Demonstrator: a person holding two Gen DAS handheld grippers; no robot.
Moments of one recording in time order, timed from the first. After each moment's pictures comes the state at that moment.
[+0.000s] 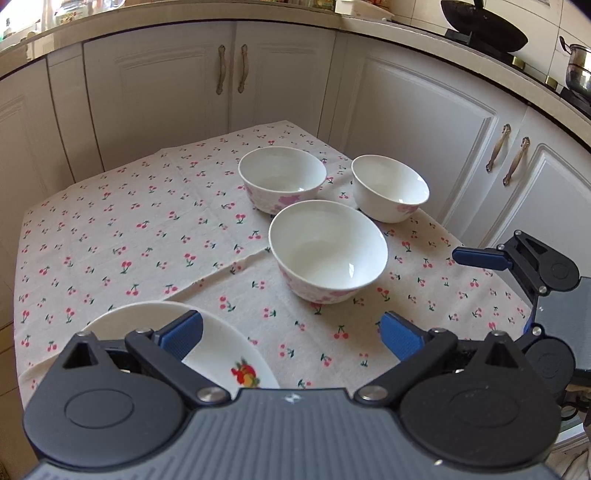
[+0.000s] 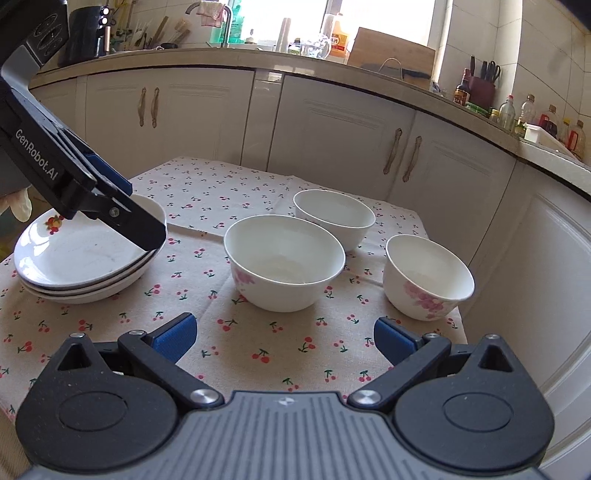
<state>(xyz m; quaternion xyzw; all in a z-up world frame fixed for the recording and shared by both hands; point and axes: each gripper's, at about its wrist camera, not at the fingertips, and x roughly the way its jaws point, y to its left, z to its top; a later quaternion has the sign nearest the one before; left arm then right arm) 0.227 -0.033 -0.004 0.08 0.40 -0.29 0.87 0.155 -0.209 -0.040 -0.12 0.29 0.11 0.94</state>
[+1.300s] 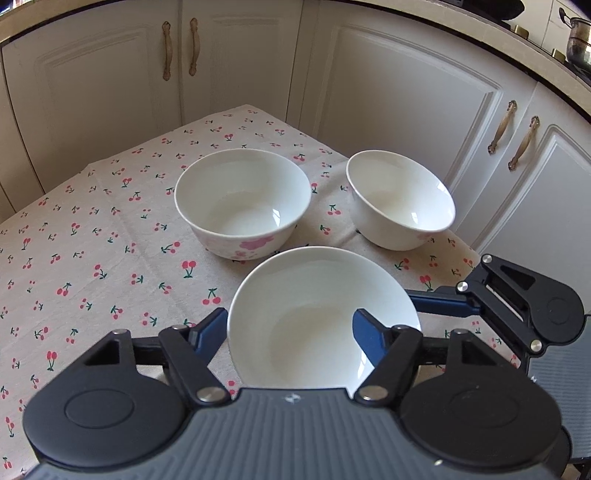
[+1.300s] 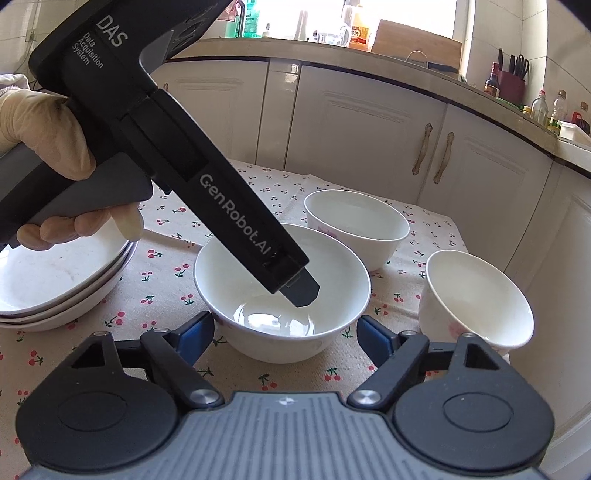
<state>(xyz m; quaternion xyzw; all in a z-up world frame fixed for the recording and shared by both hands) 0.317 -0.093 -0.048 0.11 0.43 -0.34 0.83 0.224 -0.205 -0.065 -0.12 0.29 0.16 0.94</state>
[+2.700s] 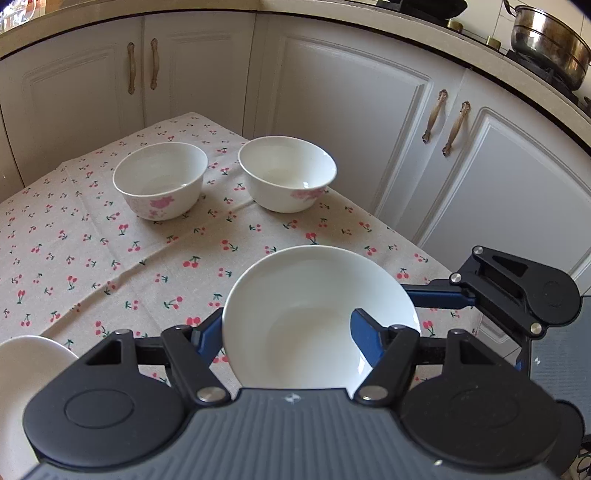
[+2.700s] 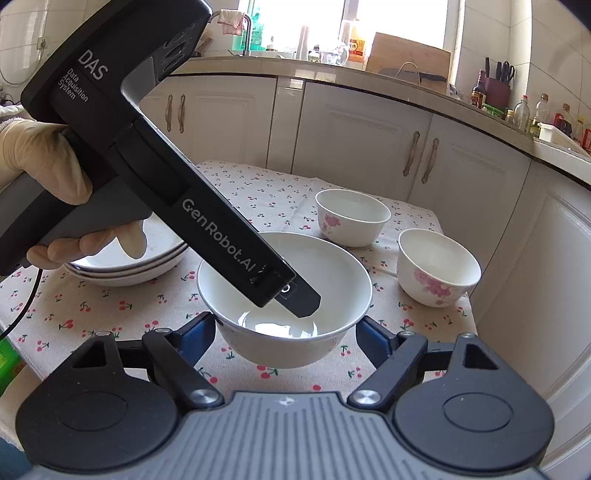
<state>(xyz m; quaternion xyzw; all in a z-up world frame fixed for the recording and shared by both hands) 0.202 -0.104 -0.030 0.10 0.40 -0.38 0.83 0.123 -0.220 -0.031 -0.11 0.29 0.16 0.94</state>
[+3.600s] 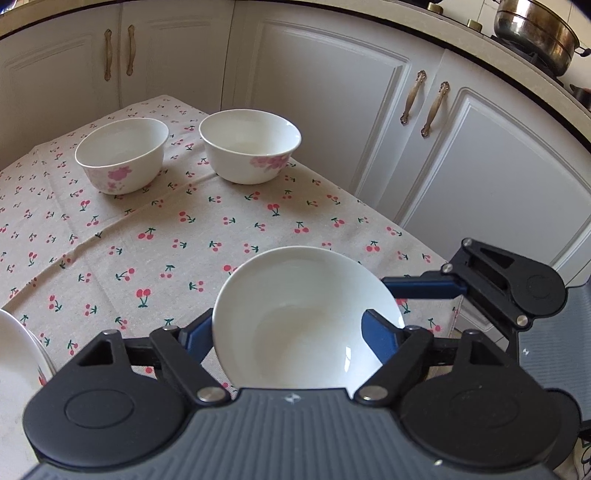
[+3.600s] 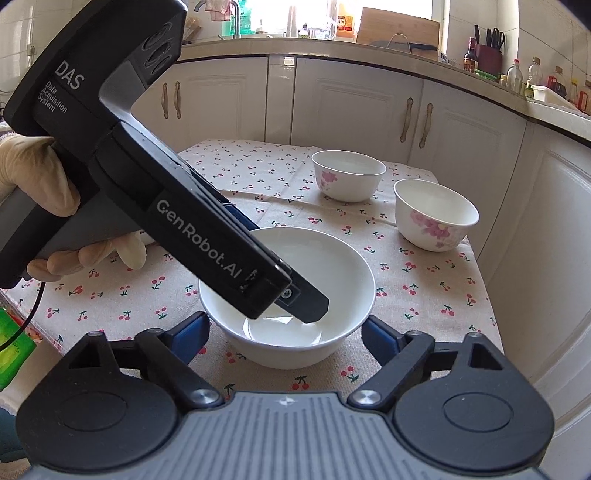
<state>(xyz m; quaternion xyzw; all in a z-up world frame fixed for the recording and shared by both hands) 0.181 -0.118 -0.050 0.10 0.41 -0.40 0.81 0.104 -0.237 -0.056 -0.07 0.32 0.16 0.93</state>
